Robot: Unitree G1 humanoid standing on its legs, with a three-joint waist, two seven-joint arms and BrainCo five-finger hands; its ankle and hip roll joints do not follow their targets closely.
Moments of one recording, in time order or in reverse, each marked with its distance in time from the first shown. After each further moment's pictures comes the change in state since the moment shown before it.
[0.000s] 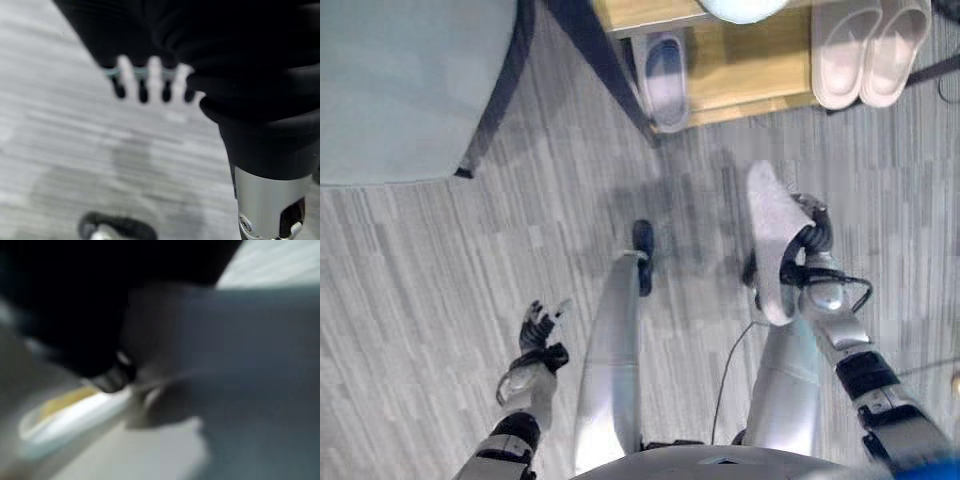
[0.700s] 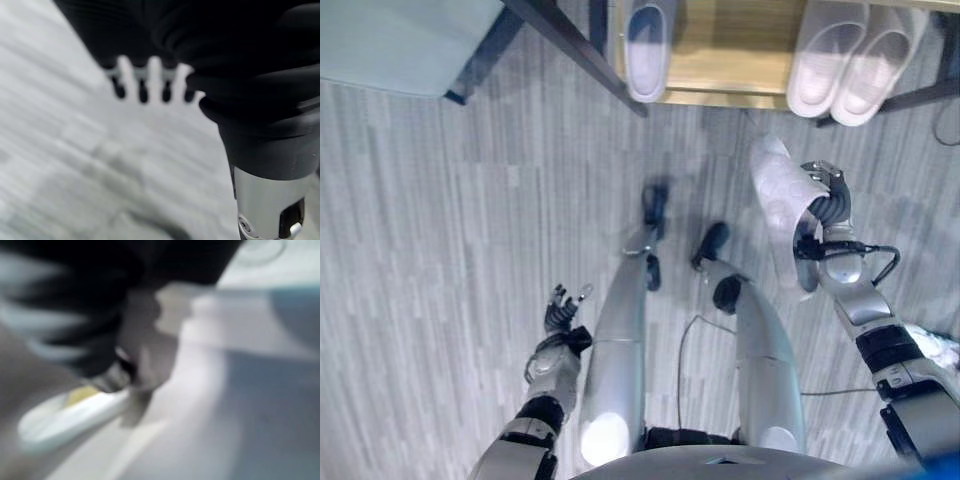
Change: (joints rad) left arm -0.086 -0.100 0.057 0.203 0.014 0.028 0.026; right arm -0.062 -0.077 0.023 -0.053 -0.095 0.034 -0.015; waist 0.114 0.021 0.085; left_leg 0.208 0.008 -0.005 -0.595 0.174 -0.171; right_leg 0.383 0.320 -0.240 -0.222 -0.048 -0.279
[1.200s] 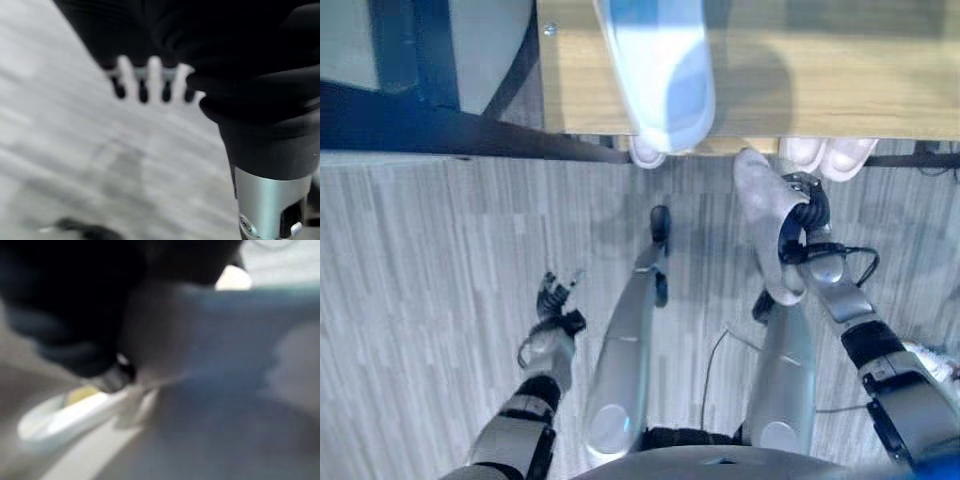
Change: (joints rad) left arm -0.070 0.077 -0.030 -0.148 0.028 -0.041 0.052; right arm 0.067 0.036 -0.024 0.013 -0.020 0.018 0.001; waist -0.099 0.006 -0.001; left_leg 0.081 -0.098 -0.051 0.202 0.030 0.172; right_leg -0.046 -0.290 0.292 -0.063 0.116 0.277
